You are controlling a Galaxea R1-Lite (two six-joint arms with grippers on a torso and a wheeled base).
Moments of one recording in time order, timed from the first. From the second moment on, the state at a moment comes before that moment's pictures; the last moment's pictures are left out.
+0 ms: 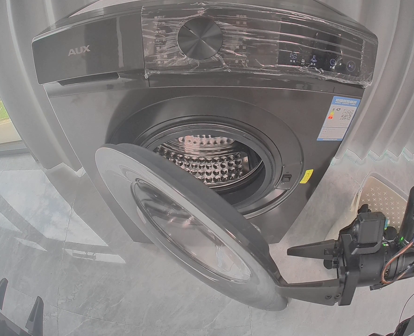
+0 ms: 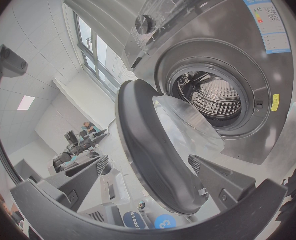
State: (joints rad) left arm 0.00 0.02 -0.02 0.00 -0.01 0.00; right arm 0.70 1.38 -0.35 -0.78 0.47 0.30
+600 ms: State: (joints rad) left arm 0.00 0.02 -0.02 0.00 -0.01 0.00; right arm 0.59 1.39 -0.37 -0.78 0.44 0.33
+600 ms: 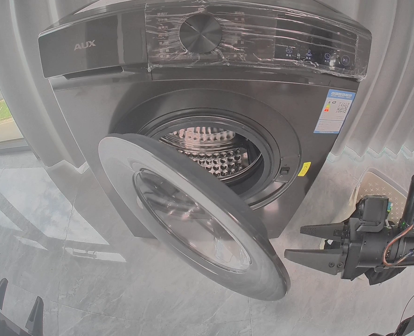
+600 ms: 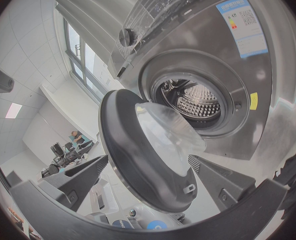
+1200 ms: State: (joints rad) left arm 0.00 0.02 -0.02 0.00 -0.01 0.00; right arm 0.66 1.49 -0.39 -0.81 0.41 0.33
